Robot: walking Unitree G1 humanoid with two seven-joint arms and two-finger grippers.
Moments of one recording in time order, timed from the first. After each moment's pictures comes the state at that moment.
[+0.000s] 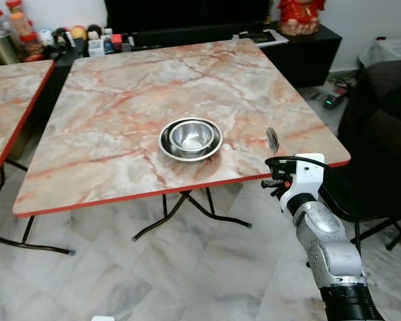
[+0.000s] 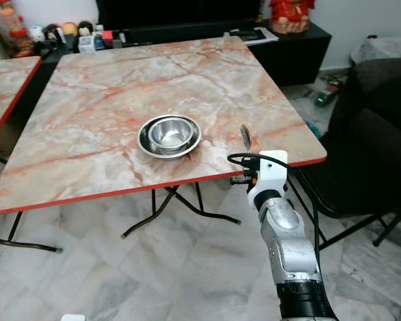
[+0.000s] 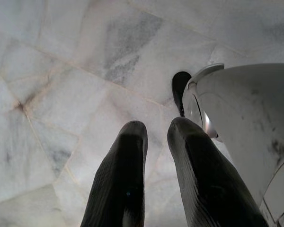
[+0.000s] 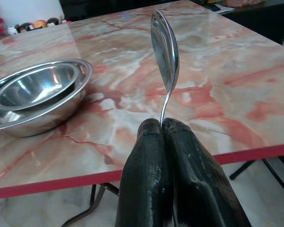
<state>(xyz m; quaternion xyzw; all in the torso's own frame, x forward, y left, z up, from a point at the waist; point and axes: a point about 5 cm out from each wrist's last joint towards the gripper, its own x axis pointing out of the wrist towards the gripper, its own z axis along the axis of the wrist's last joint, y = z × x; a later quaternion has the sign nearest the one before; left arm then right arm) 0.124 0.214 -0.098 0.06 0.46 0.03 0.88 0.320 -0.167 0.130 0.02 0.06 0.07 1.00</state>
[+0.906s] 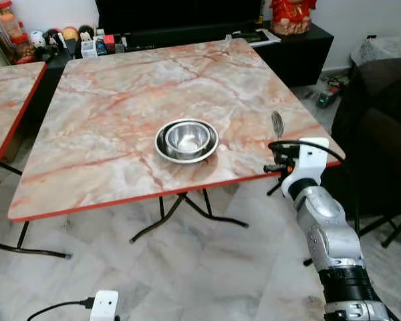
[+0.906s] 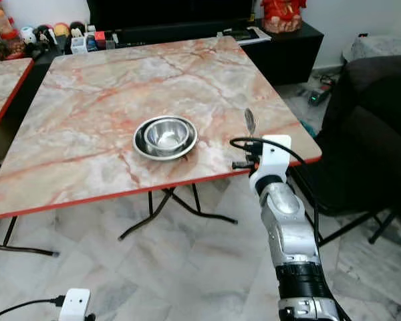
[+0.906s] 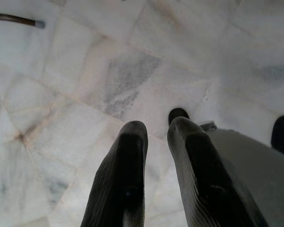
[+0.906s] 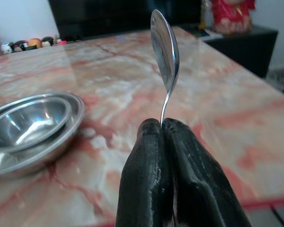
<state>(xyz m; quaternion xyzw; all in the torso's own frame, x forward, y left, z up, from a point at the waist) 0.171 0.209 -0.082 0.06 0.42 0.03 0.91 0.339 -0.175 0.151 0.01 0.02 0.05 1.00</state>
